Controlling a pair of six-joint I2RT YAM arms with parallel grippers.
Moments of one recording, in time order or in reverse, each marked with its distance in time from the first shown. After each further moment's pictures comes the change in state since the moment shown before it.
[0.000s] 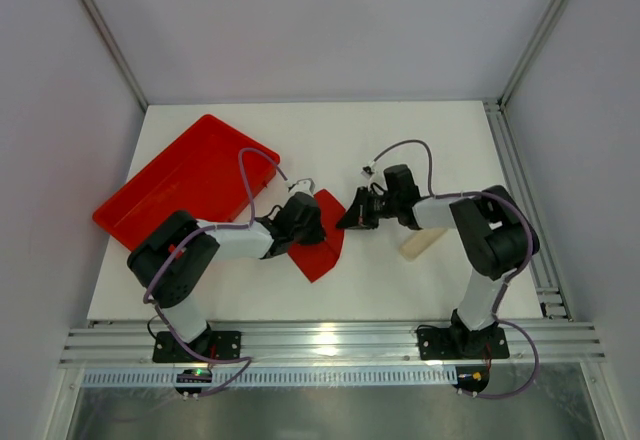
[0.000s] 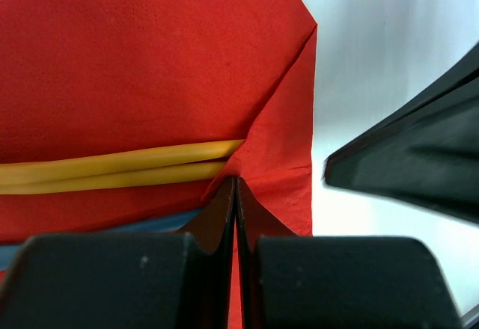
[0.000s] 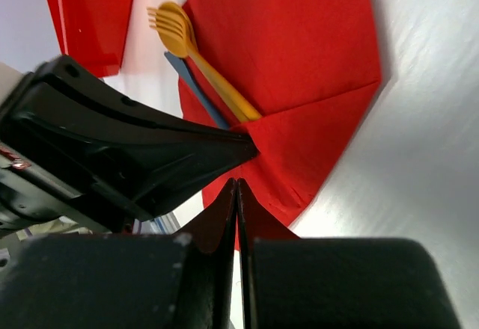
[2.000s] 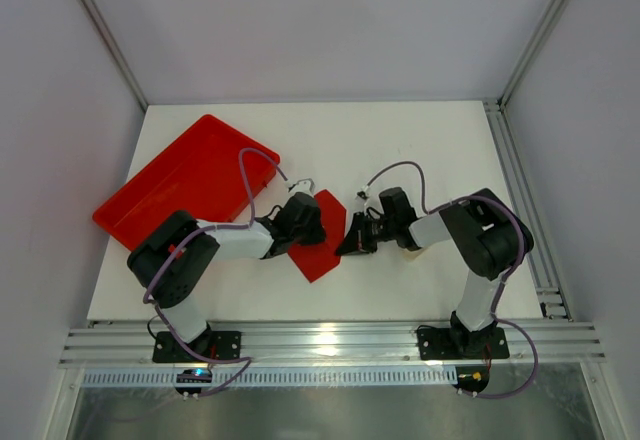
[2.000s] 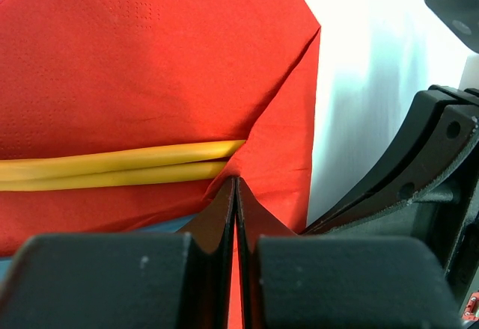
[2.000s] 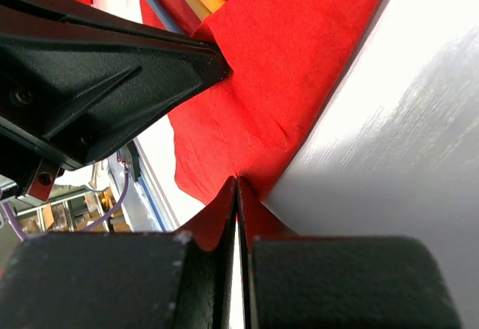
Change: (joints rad) left arm 0.000 0.000 0.000 -0.002 0.003 0.000; right arm 0.089 0.037 -0.168 0.129 -0.034 0.004
